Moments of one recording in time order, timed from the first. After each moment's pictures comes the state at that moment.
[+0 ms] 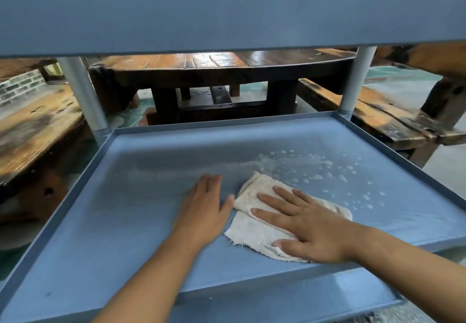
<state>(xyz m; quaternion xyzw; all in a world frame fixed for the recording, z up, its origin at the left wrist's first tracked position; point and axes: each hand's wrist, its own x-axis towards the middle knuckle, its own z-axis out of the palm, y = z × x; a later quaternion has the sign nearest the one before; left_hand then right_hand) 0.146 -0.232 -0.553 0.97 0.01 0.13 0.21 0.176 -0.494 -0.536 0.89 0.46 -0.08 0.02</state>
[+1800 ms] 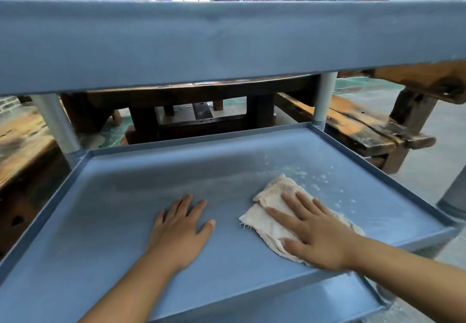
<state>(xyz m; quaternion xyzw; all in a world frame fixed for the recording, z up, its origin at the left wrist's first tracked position) 0.155 -0.231 -0.563 1.00 0.04 -0.01 0.07 0.178 -0.541 -0.541 0.96 0.28 -0.08 0.02</state>
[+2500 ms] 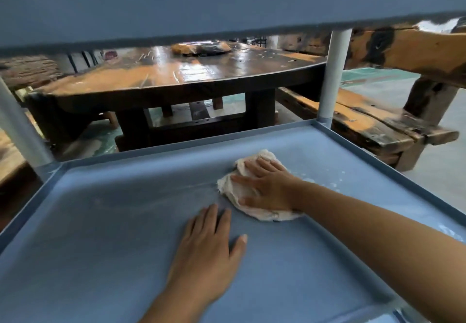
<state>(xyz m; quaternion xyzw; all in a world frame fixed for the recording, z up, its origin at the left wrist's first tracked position) 0.189 -0.299 -0.570 1.00 -0.03 0.06 0.03 0.351 -0.478 -0.549 0.94 0.35 0.01 0.02</state>
